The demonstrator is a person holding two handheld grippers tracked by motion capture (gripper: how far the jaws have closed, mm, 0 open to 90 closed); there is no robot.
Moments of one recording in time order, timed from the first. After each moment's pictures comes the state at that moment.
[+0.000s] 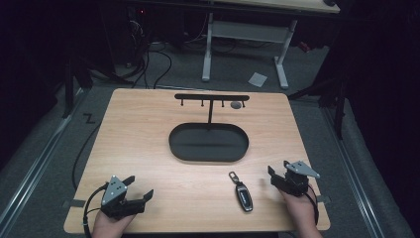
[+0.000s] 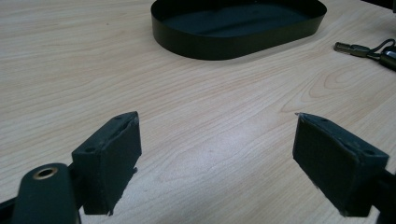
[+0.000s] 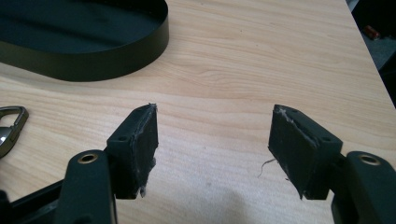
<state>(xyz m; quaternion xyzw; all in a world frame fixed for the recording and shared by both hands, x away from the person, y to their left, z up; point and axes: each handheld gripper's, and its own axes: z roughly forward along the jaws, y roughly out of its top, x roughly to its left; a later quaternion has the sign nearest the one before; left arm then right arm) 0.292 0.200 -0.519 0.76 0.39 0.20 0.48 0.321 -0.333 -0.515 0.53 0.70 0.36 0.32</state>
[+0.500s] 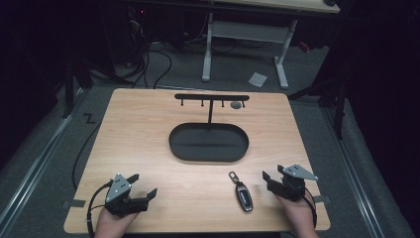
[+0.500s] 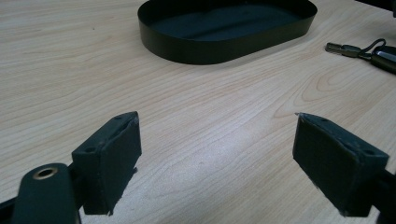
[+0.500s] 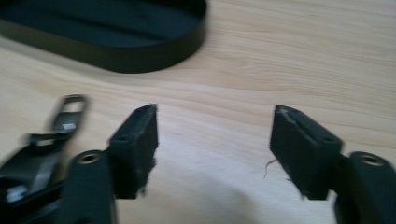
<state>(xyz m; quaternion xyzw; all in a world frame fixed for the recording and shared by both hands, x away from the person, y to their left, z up) 0.298 0.192 -0.519 0.77 0.38 0.19 0.48 0.309 -0.319 -0.510 0.52 0.72 0.38 0.28</state>
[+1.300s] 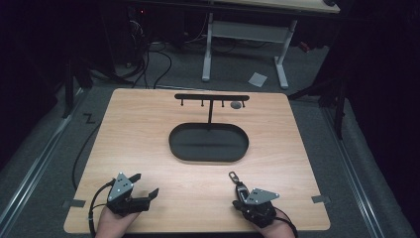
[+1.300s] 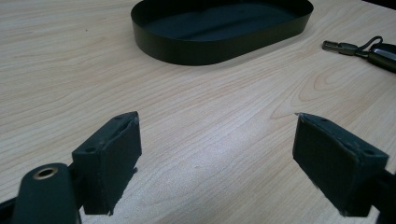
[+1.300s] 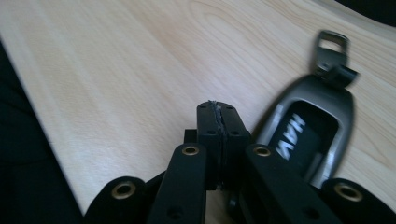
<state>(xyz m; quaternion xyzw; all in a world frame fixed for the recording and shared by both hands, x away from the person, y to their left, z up) 0.301 0.189 -0.519 0.77 0.37 0.19 0.48 0.260 -0.231 -0.523 0.34 0.86 0.36 0.13</state>
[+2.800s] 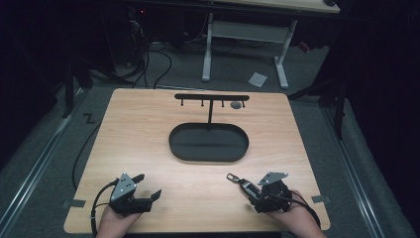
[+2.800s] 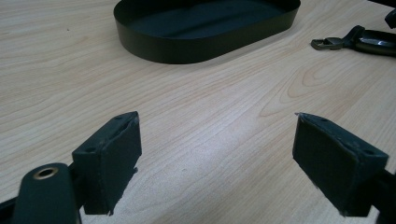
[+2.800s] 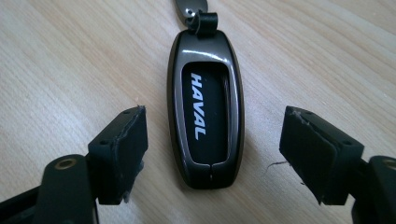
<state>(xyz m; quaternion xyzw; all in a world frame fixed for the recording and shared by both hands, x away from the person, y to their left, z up) 0.302 0.184 -0.520 0.78 0.35 0.17 0.48 0.295 -0.270 -0.496 0.40 0.88 0.22 0.15</state>
